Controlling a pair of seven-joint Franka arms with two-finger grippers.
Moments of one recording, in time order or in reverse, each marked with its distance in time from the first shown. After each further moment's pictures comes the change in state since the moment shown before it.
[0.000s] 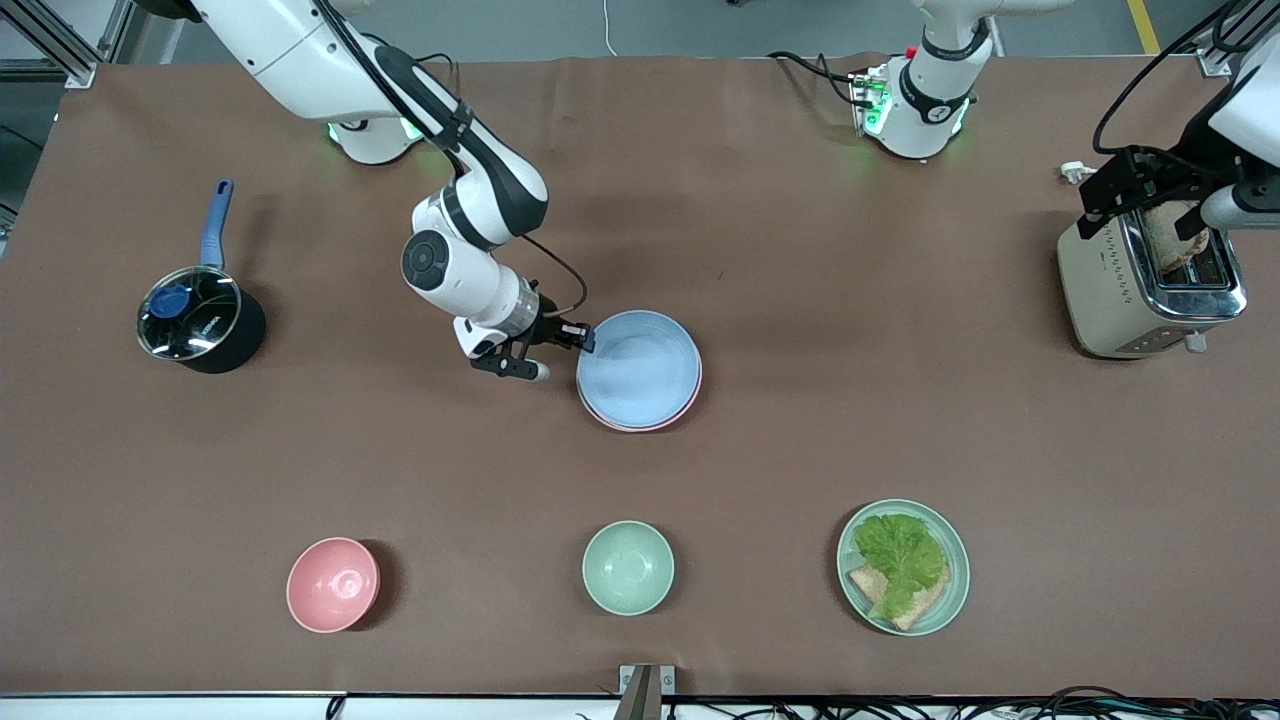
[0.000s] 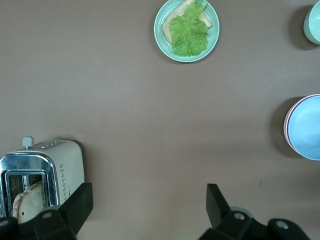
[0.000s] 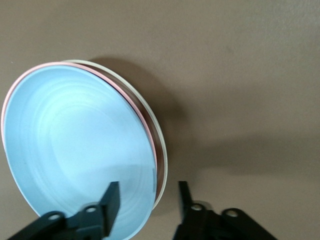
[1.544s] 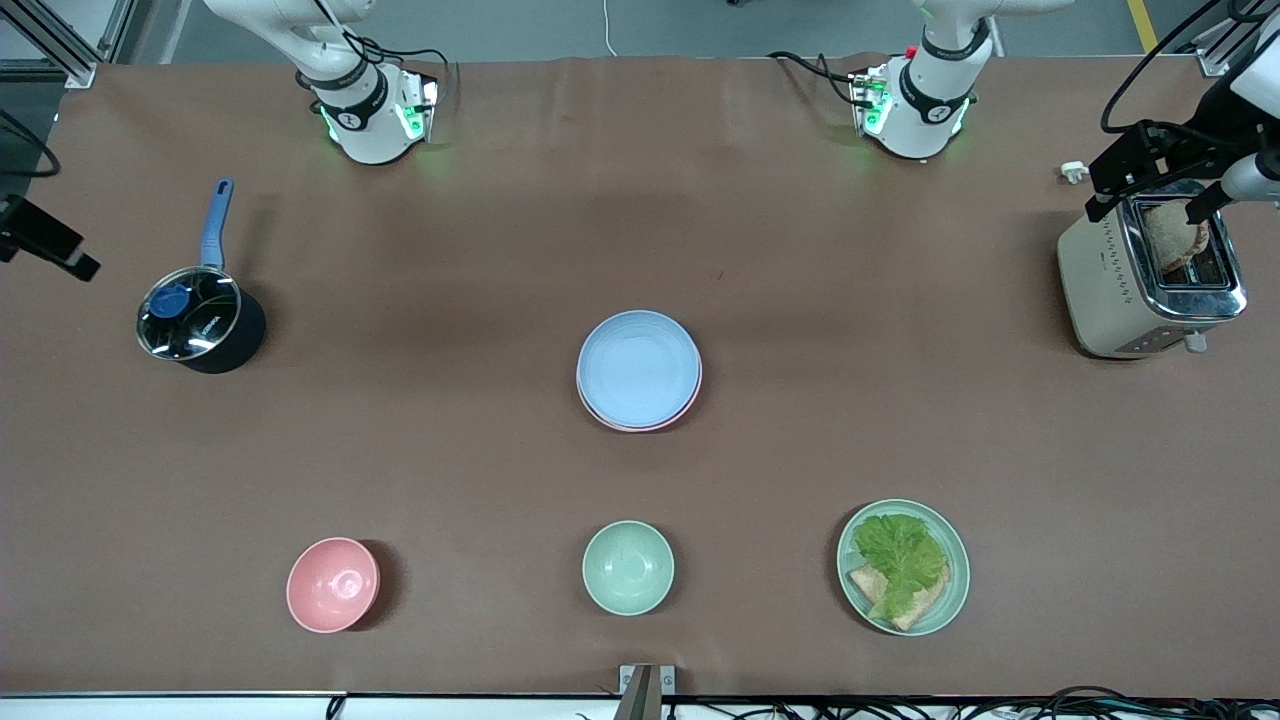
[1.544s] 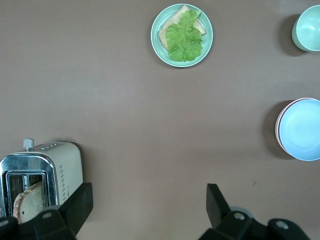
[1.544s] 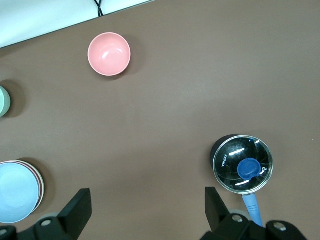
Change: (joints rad) left arm -0.008 0.006 0.002 0.056 -0.007 -0.018 -0.005; right arm -0.208 -0.527 -0.522 0.558 -0.328 -1.121 -0.372
